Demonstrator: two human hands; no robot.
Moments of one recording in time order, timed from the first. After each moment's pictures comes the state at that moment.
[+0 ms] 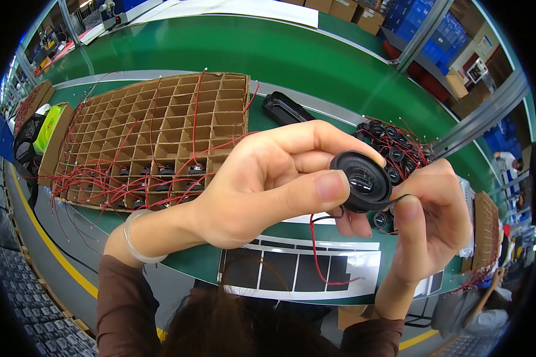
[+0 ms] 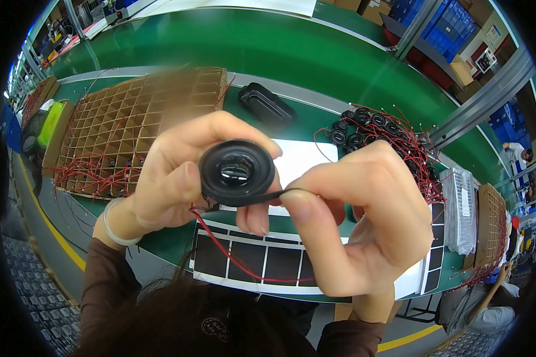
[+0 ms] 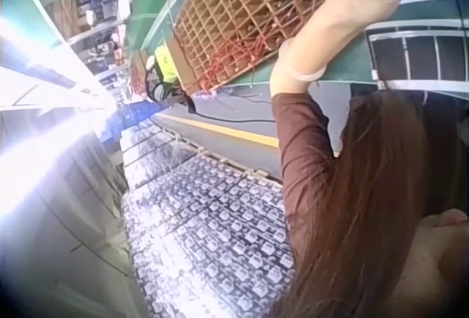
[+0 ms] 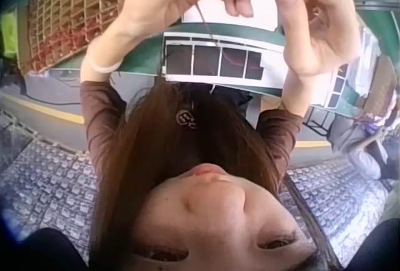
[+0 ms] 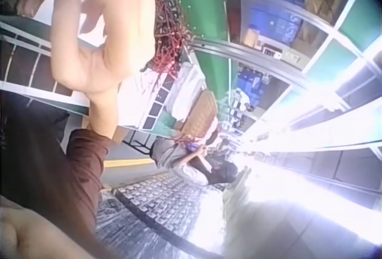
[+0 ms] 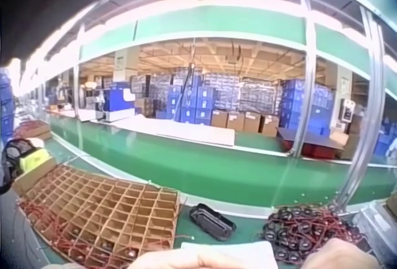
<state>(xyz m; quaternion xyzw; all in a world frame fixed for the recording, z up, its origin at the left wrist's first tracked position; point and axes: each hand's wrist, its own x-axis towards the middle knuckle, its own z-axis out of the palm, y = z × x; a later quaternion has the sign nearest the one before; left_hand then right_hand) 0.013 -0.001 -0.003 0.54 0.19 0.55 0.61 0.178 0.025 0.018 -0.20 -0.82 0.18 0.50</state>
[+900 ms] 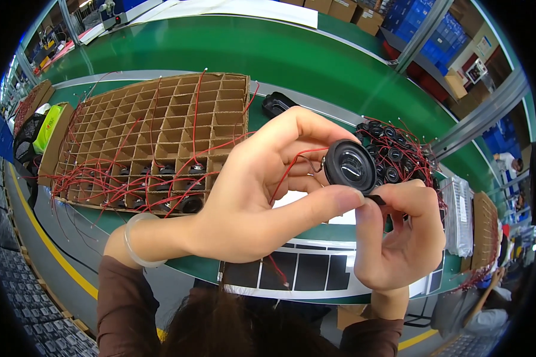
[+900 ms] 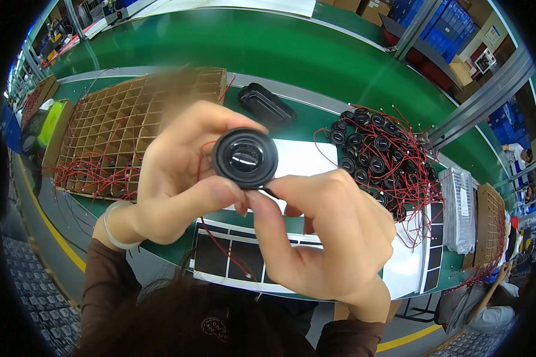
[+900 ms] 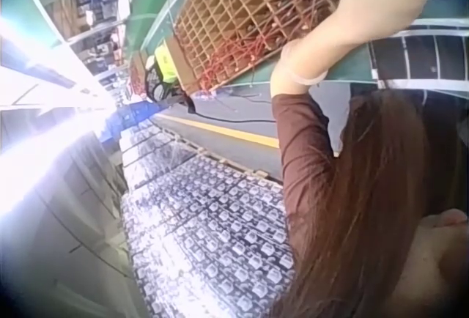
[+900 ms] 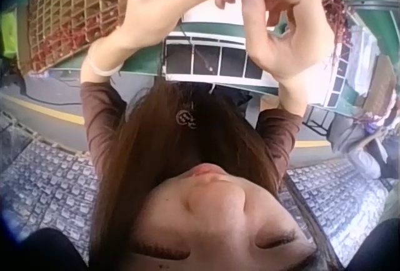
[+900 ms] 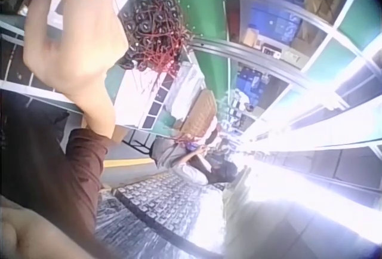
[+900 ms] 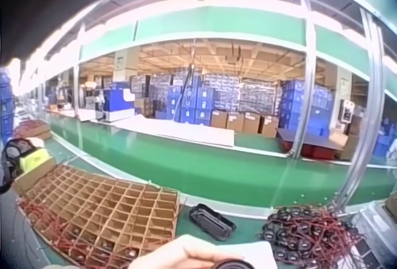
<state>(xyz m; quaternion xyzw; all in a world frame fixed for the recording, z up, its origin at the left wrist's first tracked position) 0.012 -0.007 -0.002 0.56 0.26 0.58 0.53 0.162 0.012 0.007 -0.27 -0.82 0.07 0.51</state>
